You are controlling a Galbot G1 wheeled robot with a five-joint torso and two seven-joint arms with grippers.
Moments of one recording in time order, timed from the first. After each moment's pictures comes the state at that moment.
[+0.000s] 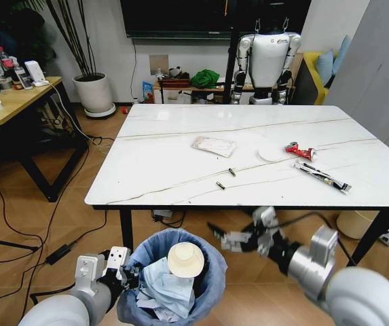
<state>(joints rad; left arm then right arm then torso) 1.58 -0.73 -0.36 -2.50 -1.24 0.74 -0.79 -1.36 0.85 0.44 2.48 0.91 -0.53 0.07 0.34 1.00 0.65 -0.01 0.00</state>
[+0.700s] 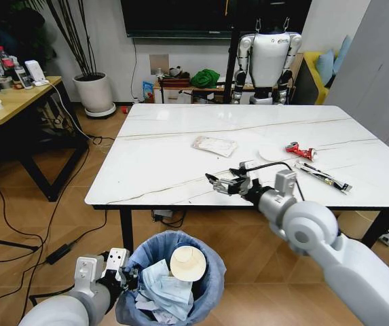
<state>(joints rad) 1.58 -0.75 -0.35 -2.49 -1.23 0.74 -0.78 -0.87 0.88 0.07 2.06 1.01 -0.56 0.27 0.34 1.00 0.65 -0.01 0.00</state>
